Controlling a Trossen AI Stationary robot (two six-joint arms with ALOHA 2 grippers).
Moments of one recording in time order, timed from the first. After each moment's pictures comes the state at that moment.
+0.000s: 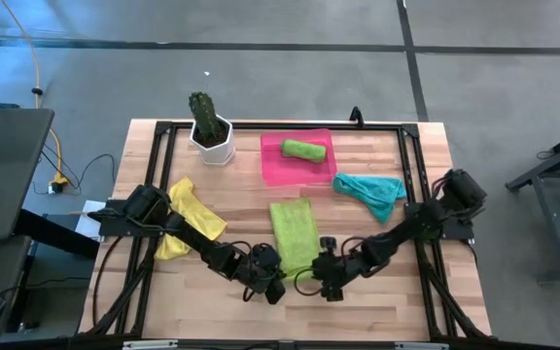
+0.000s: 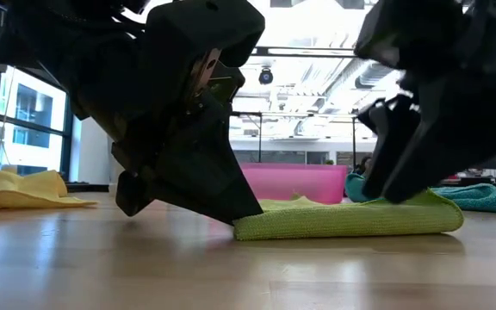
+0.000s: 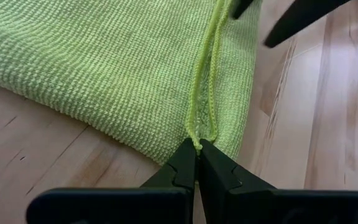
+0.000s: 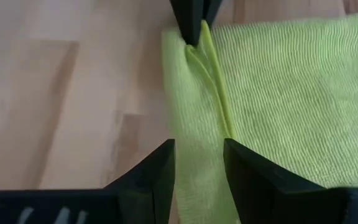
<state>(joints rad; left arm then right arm) -0.39 2.04 1.03 0.18 -0.37 -1.00 0.55 1.77 0.87 -0.02 0.28 0.36</state>
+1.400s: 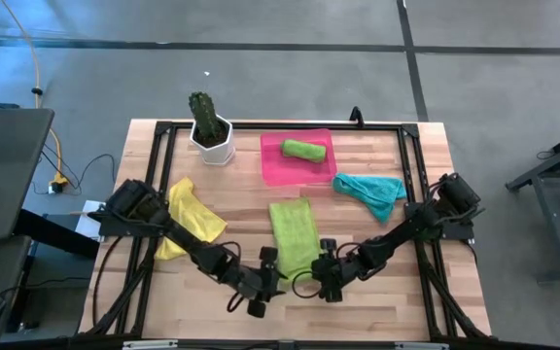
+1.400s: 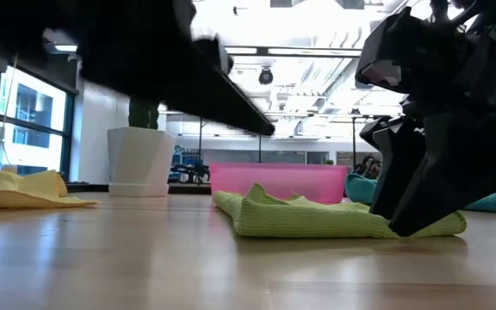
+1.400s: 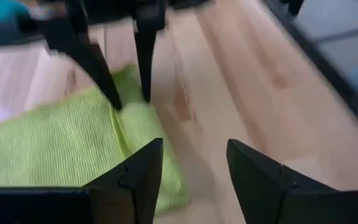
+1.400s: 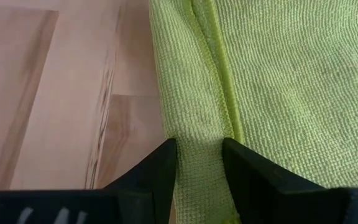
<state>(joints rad) -0.43 1.93 1.03 0.25 -0.35 -0.12 0.55 1.84 0.87 -0.04 0.28 0.39</state>
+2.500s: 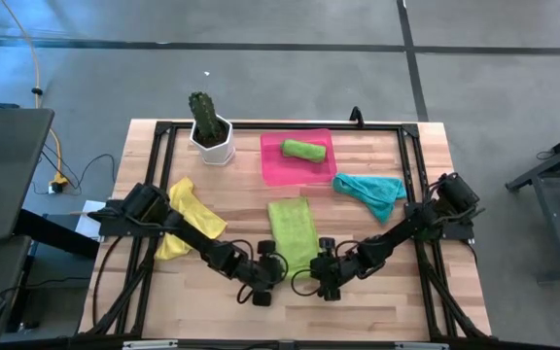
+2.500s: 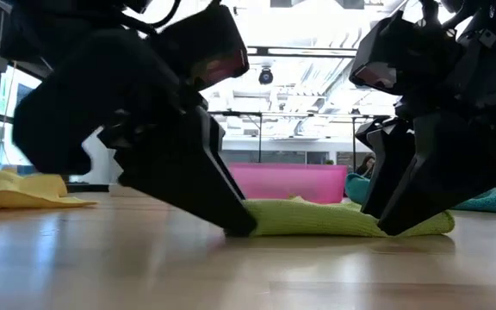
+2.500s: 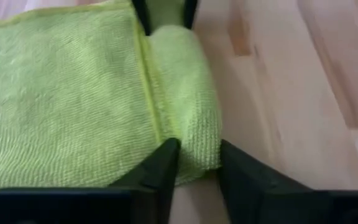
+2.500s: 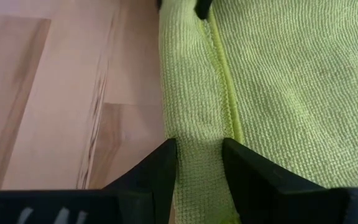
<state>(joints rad) -0.38 2.02 1.03 0.15 -0.33 -0.30 0.54 1.84 0.87 -0.01 0.28 0.38</state>
